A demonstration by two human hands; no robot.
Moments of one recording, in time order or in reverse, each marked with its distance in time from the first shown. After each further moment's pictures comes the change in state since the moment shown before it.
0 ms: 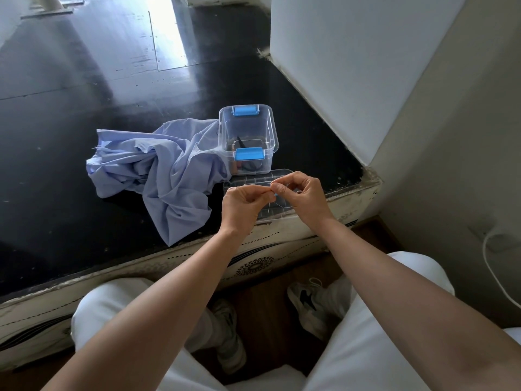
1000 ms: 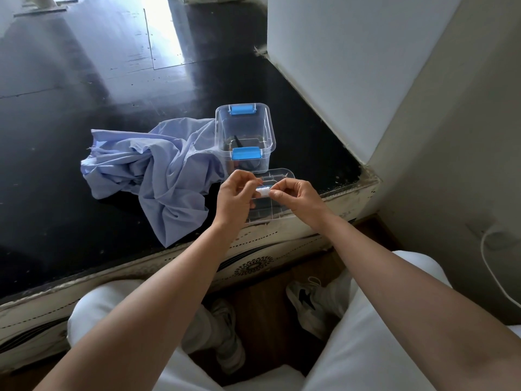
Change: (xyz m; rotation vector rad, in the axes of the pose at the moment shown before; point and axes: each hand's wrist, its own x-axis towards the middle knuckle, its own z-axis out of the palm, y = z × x) left_hand 0.012 0.004 -0.007 -0.083 0.031 -0.031; right_hand 0.001 0.004 -0.009 0.010 -0.232 0.175
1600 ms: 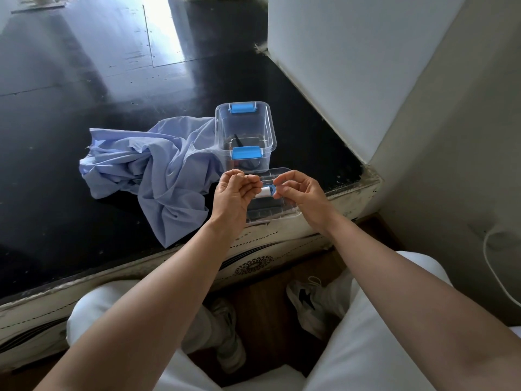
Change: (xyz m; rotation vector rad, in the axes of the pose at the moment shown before) left_hand 0.005 0.010 0.004 -0.632 0.087 -0.235; right_hand 0.000 -0.002 -0.003 0.277 0.022 -0.014
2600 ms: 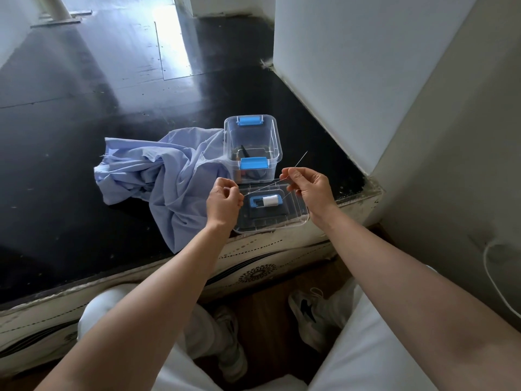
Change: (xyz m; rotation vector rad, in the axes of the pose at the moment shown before) left_hand 0.011 0.016 -0.026 0.776 0.177 0.177; right_hand 0.017 -0.027 0.014 0.000 0.337 0.047
